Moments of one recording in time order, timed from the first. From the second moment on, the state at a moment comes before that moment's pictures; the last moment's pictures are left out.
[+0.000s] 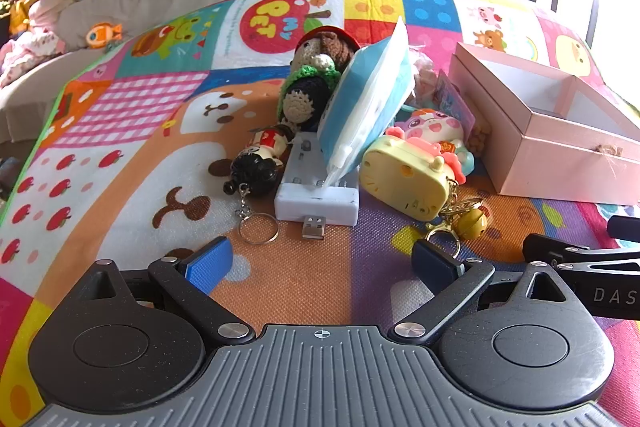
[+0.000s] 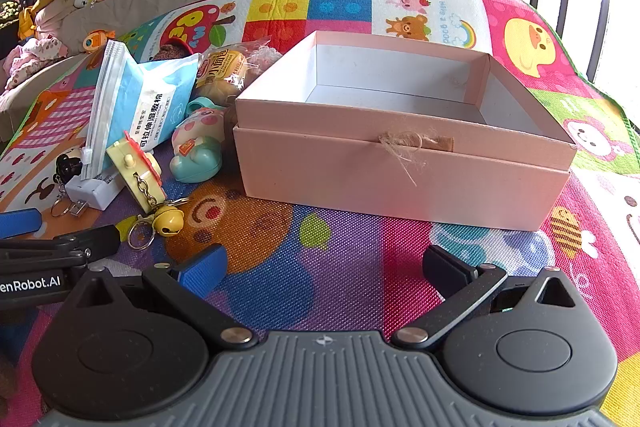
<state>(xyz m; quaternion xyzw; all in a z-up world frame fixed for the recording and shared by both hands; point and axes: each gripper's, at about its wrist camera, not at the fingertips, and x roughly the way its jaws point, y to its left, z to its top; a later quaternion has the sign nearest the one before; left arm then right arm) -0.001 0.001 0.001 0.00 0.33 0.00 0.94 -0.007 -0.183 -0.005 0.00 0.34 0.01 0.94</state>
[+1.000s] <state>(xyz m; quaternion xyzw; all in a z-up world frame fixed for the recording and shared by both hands) -0.003 0.002 0.000 0.00 0.33 -0.01 0.94 -0.007 -0.183 -0.005 0.00 0.34 0.01 0.94</state>
